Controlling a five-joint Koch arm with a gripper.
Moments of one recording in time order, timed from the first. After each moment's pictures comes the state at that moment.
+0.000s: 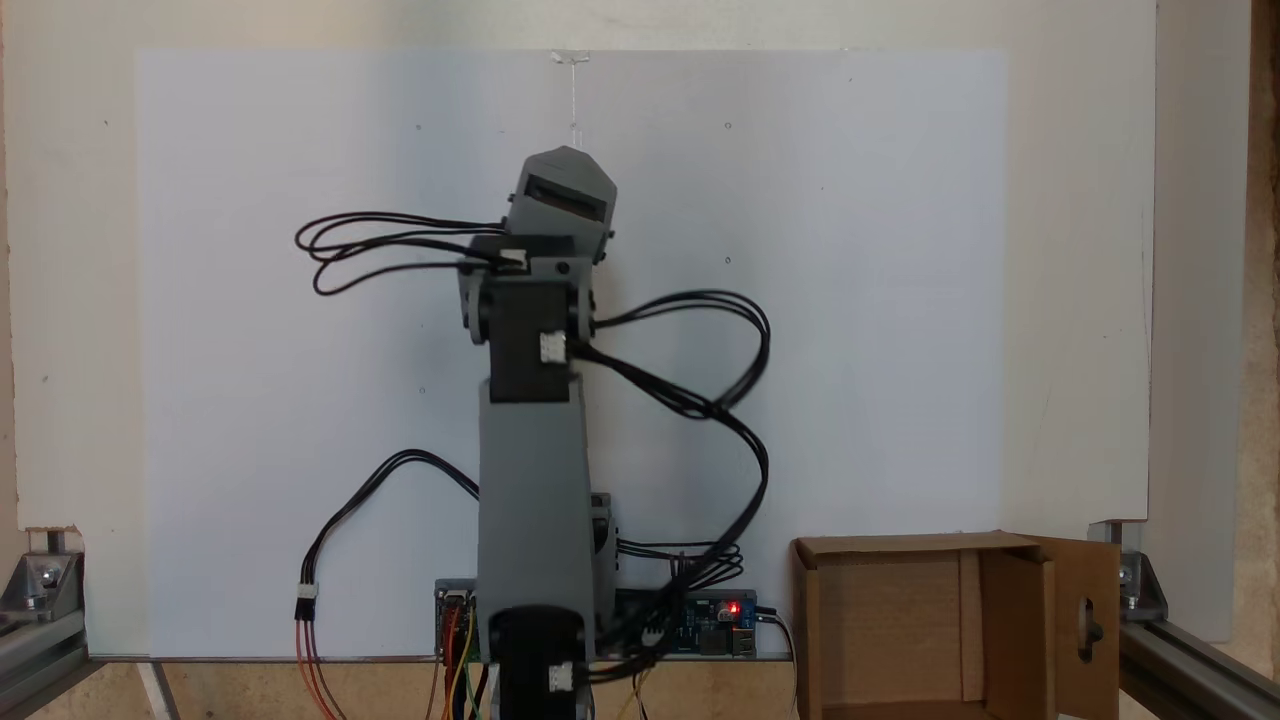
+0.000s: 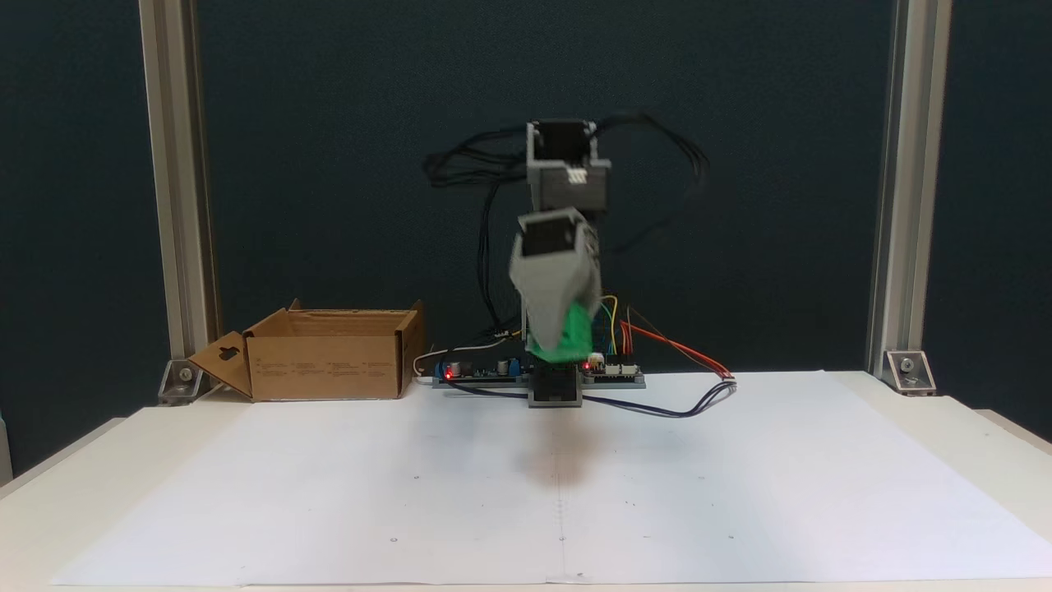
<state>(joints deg) 1.7 97.1 89.8 41.9 22.1</state>
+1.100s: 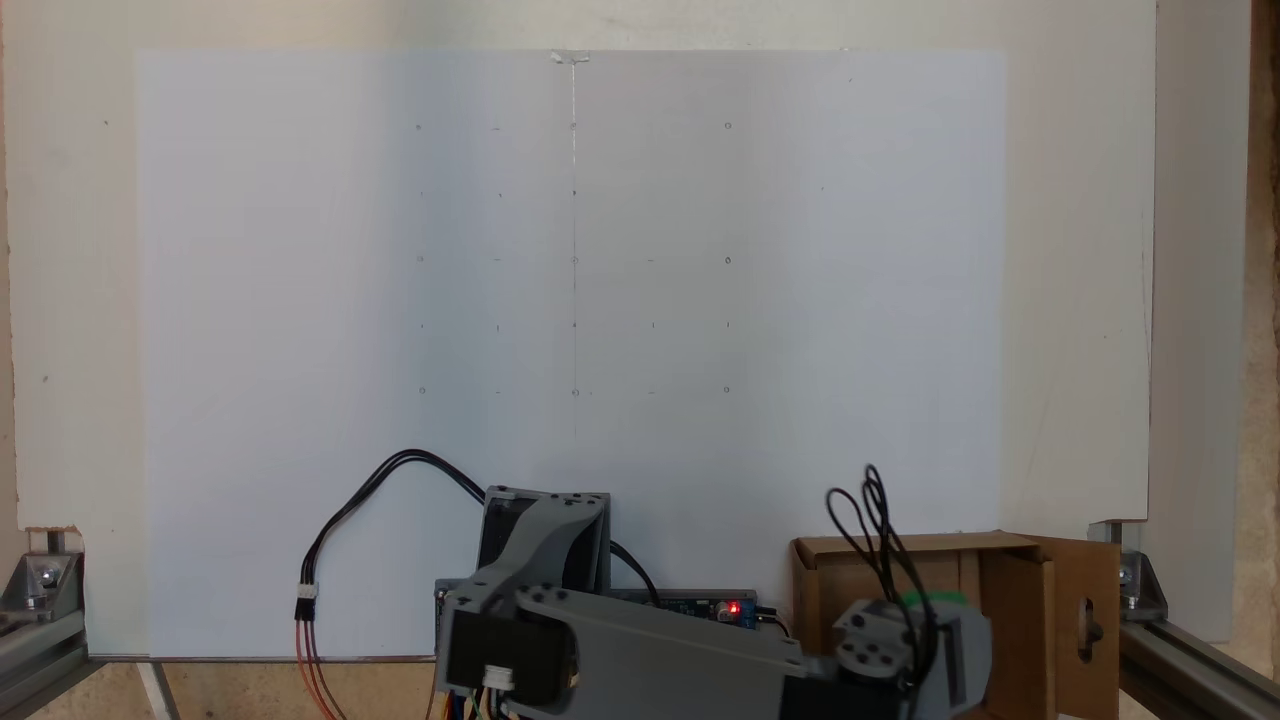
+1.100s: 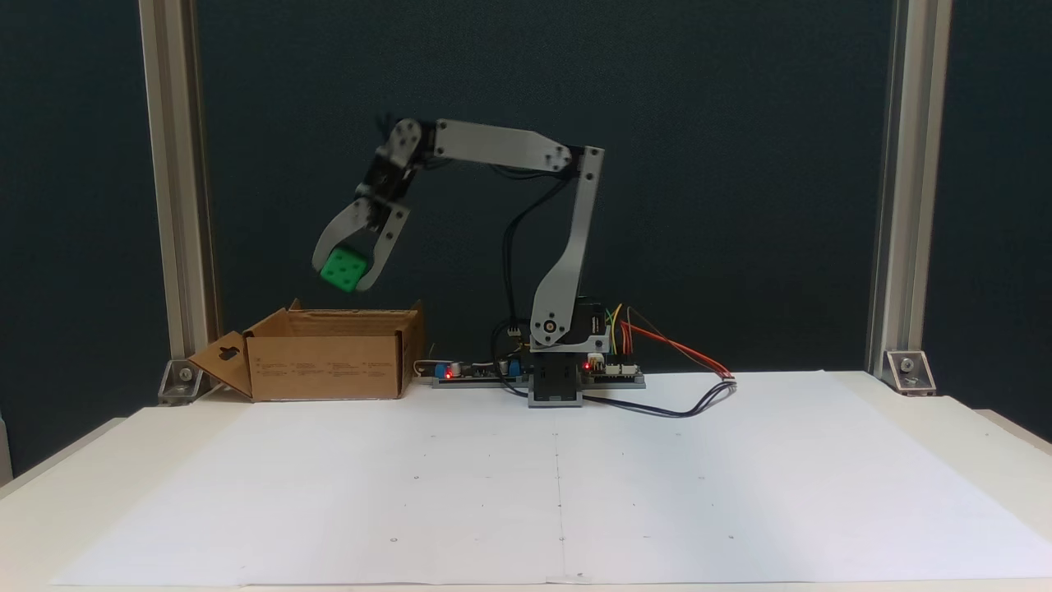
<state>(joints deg) 98.5 98.3 89.8 38.1 -14.5</state>
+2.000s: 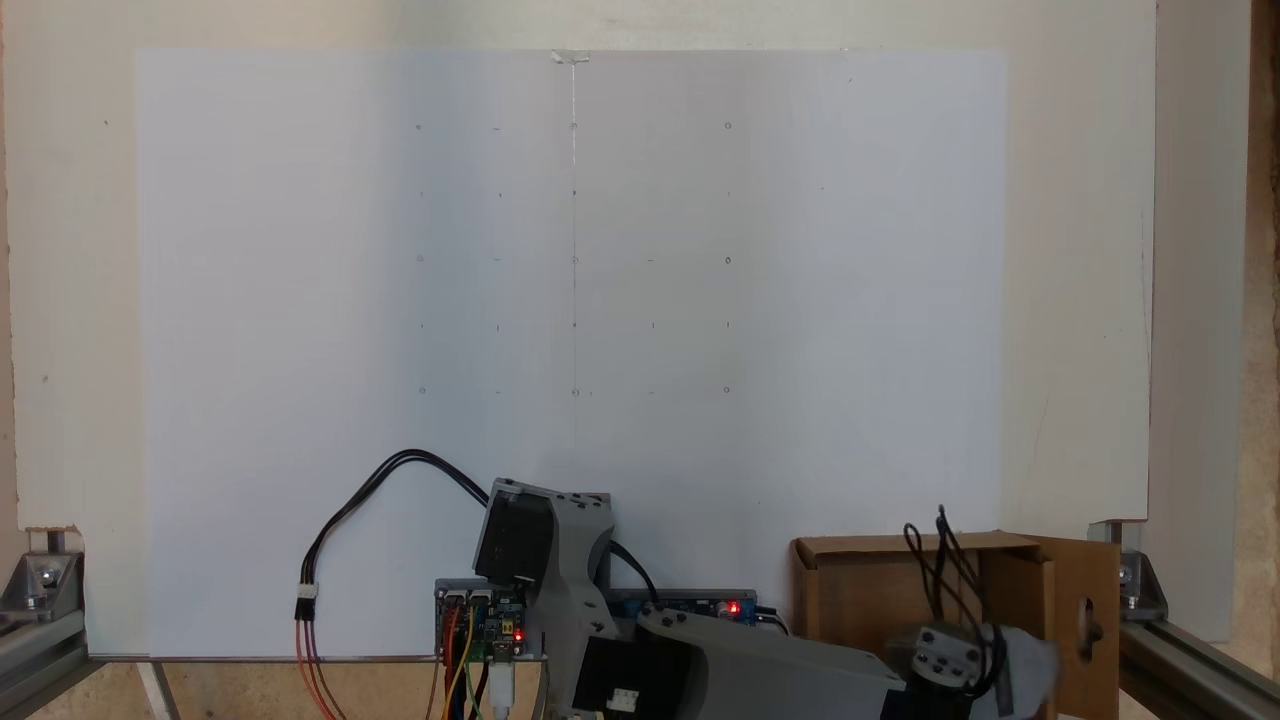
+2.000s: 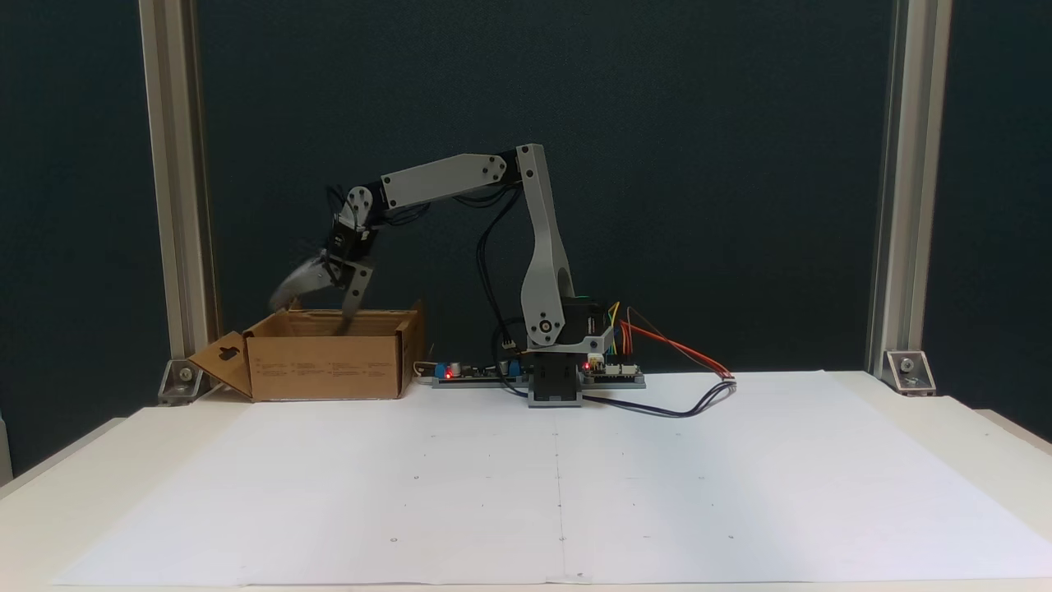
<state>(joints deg) 103.0 79.2 86.6 20.3 -20.6</state>
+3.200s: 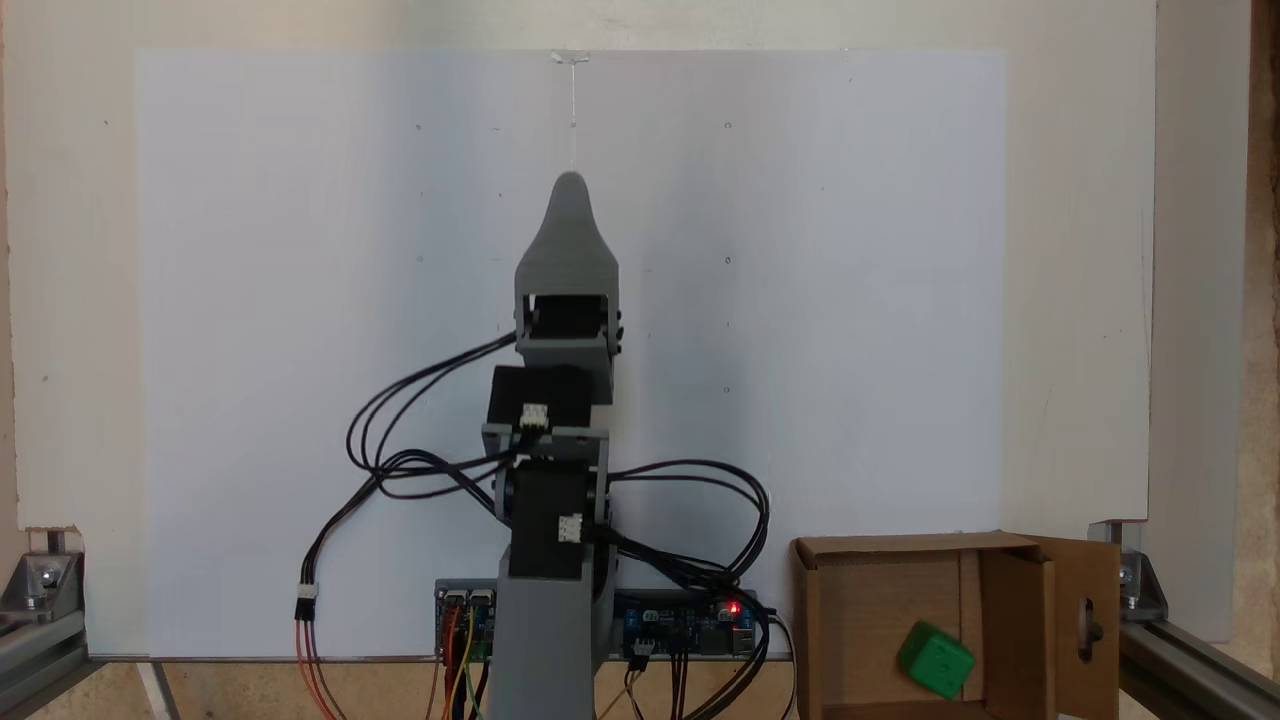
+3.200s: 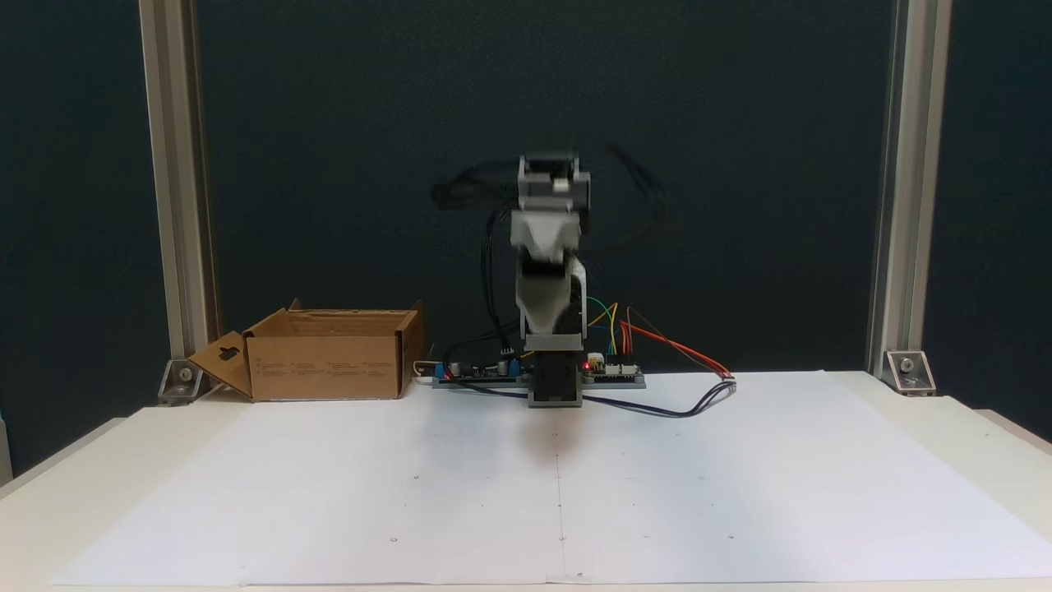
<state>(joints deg) 2.1 128.4 128.6 6.7 -5.0</state>
